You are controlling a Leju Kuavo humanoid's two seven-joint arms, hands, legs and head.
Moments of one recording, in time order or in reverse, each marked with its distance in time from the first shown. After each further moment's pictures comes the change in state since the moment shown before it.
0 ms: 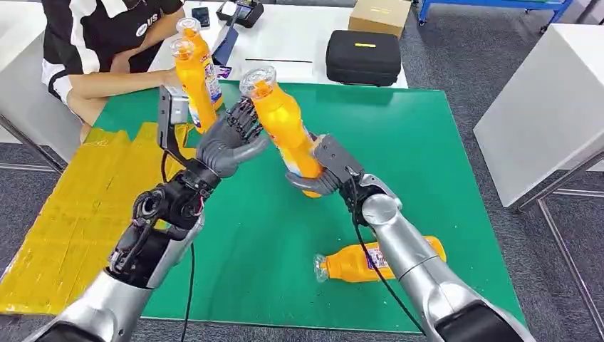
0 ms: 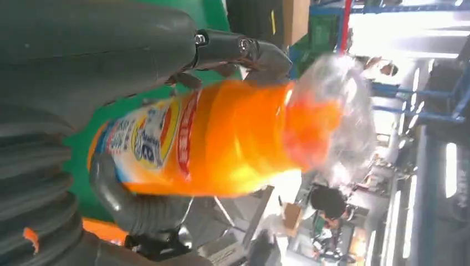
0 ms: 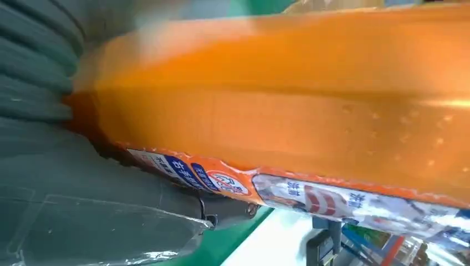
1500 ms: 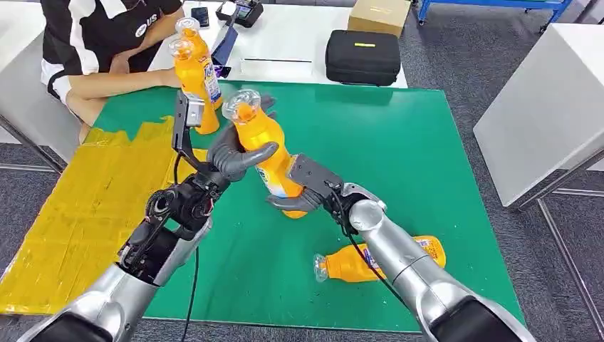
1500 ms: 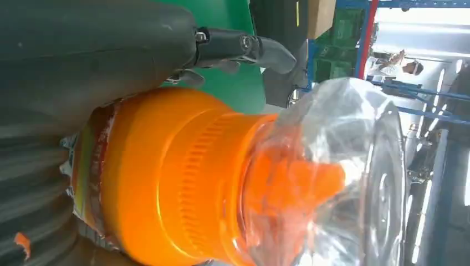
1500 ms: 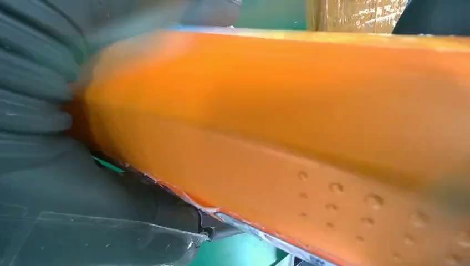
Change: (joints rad) left arm -0.037 -0.013 -0.057 0.120 0.073 0.008 -0.032; right arm -0.024 0.008 0.161 0.036 -0.014 0.162 -0.021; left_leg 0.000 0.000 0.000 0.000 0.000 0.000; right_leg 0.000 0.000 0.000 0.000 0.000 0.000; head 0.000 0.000
